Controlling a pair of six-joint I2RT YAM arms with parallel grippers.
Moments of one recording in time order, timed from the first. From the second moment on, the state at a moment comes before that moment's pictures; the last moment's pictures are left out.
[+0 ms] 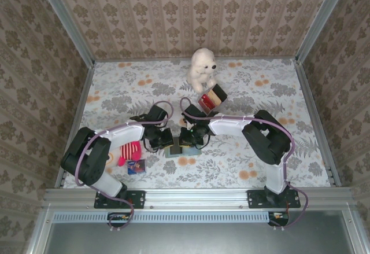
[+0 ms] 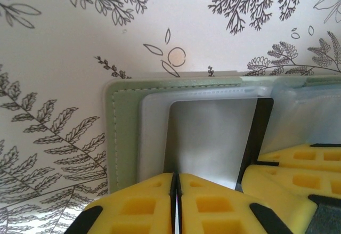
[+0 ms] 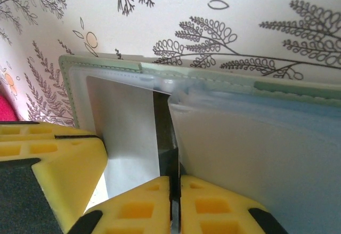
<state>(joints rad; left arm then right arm) -0.60 1.54 0.77 -0.48 0.32 -0.80 0.78 1.94 1.17 -0.36 -0.40 0.86</state>
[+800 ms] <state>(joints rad) -0.60 1.51 0.75 -0.45 0.33 -0.80 0.75 1.92 1.15 -0.39 -0.43 0.83</state>
